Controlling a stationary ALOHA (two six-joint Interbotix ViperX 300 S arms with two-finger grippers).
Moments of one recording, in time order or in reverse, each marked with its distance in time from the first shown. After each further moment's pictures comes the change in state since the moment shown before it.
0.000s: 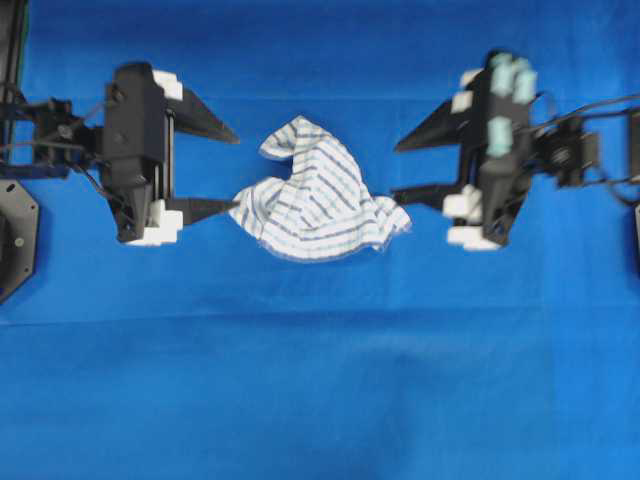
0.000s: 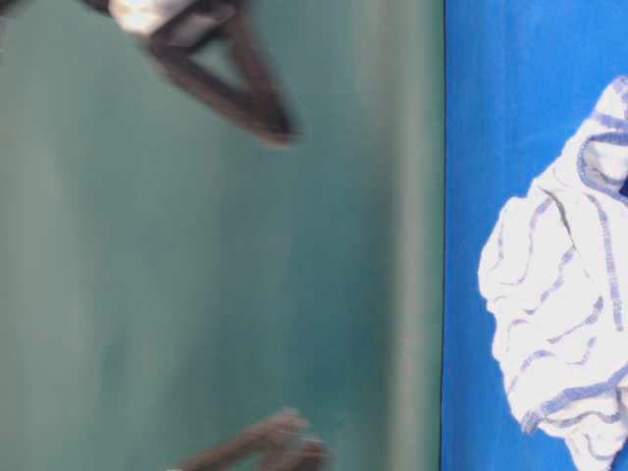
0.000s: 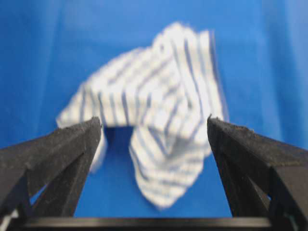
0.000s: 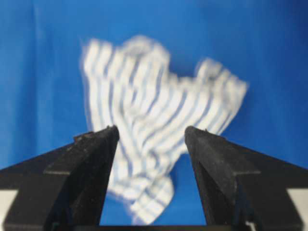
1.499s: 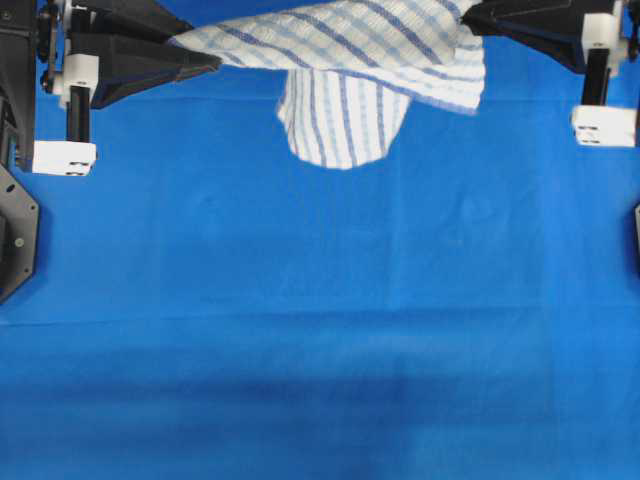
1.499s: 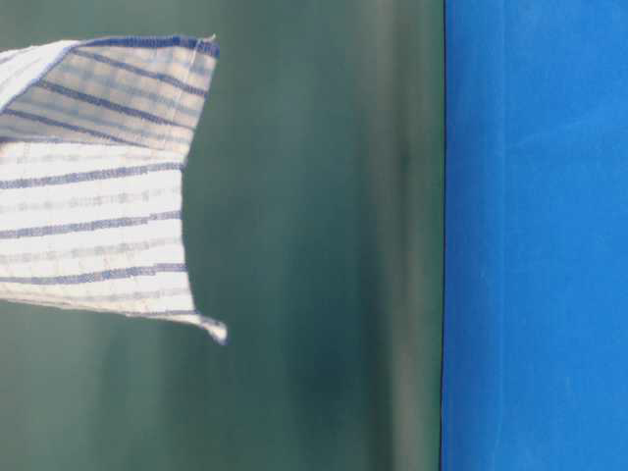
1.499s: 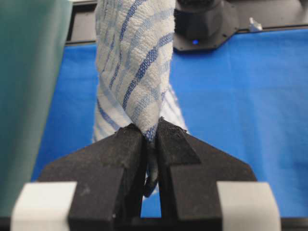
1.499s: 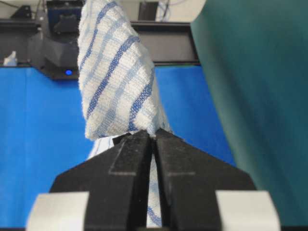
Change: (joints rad) left arm -0.002 -0.106 -0.603 0.000 0.434 0.021; right arm -0.002 -0.235 -0.545 0.026 0.528 -0.207
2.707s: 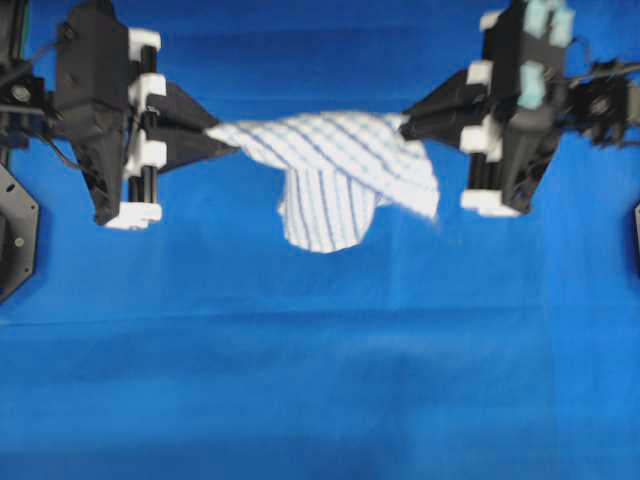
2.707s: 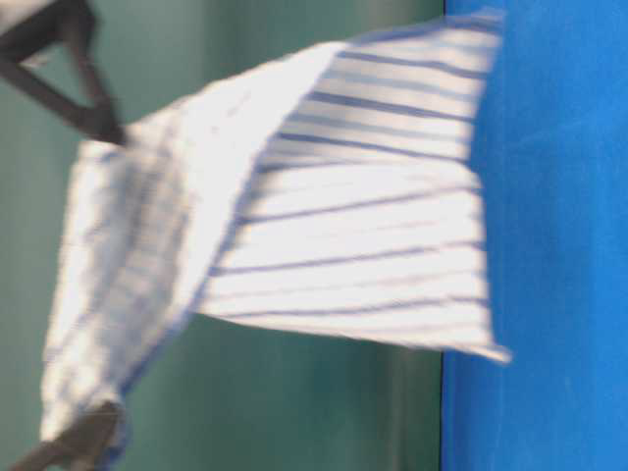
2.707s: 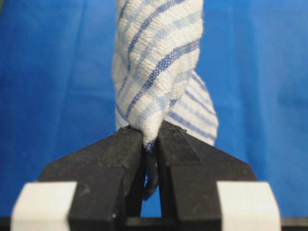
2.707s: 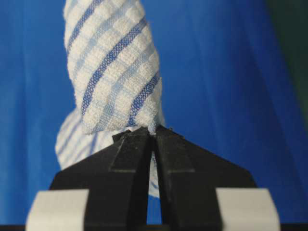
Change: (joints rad) left arm -0.002 0.002 0.351 0.000 -0.209 -0.094; right arm 0.000 0.094 0.275 0.003 -0.187 0.078
